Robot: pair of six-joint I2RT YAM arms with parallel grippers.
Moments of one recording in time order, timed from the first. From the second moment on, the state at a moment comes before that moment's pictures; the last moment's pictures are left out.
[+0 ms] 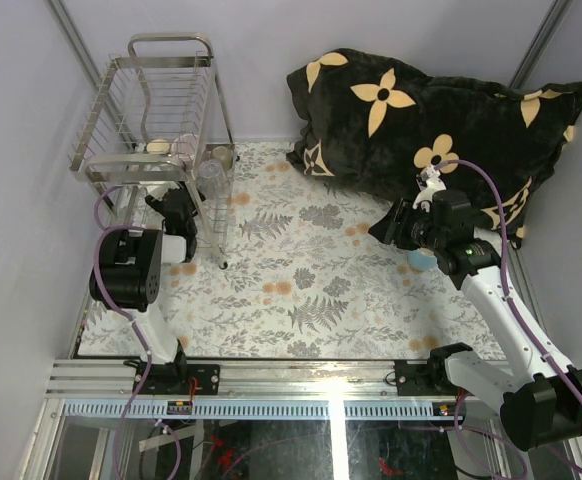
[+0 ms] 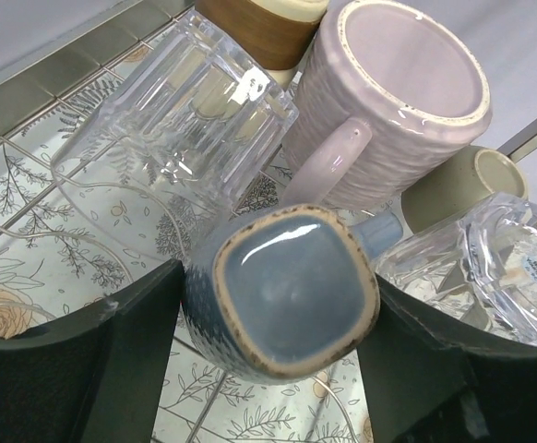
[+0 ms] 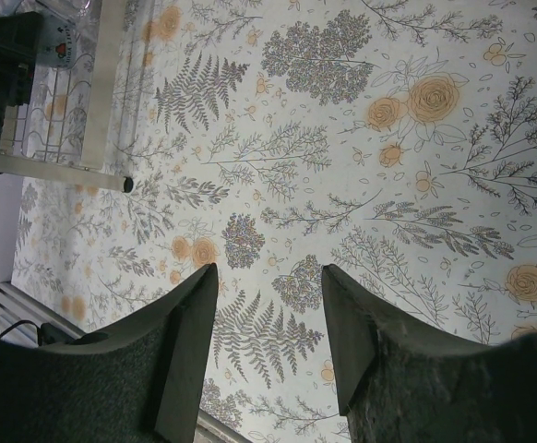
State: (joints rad) left arm 0.00 1.81 0.73 0.90 -0.43 -0.46; right arm 0.24 1.02 0.86 -0.40 -0.32 0.49
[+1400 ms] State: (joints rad) left arm 0.00 1.83 0.85 0.71 -0.43 -0.46; right arm 0.24 1.05 0.88 -0.40 -0.33 0.49
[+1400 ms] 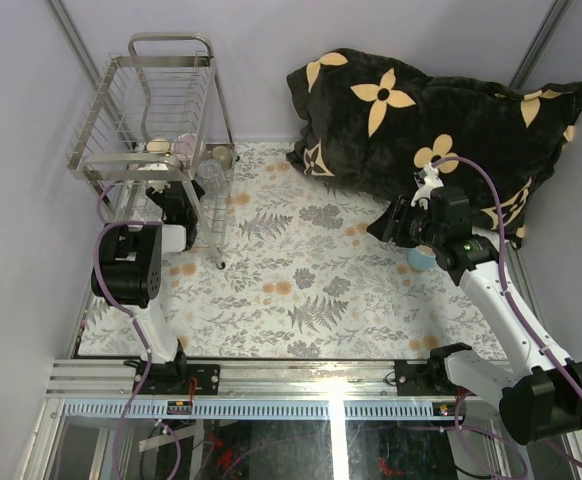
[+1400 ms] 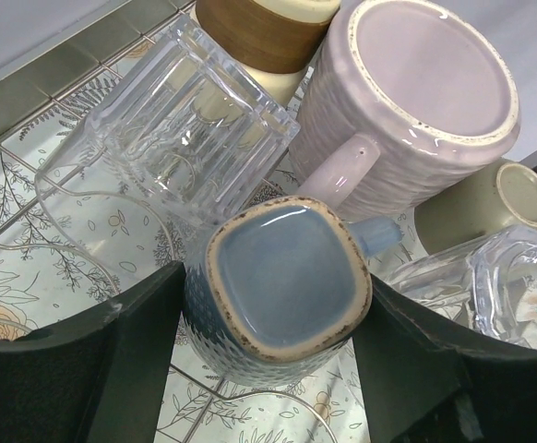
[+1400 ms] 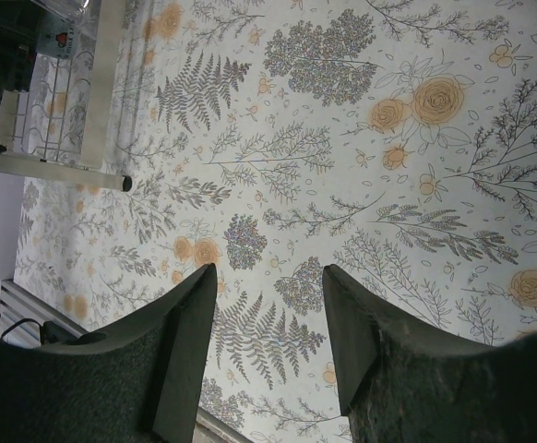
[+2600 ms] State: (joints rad) left arm 0.00 1.65 0.74 0.58 -0.41 -0.46; right arm 0.24 1.07 0.88 -0.40 -0.35 0.49
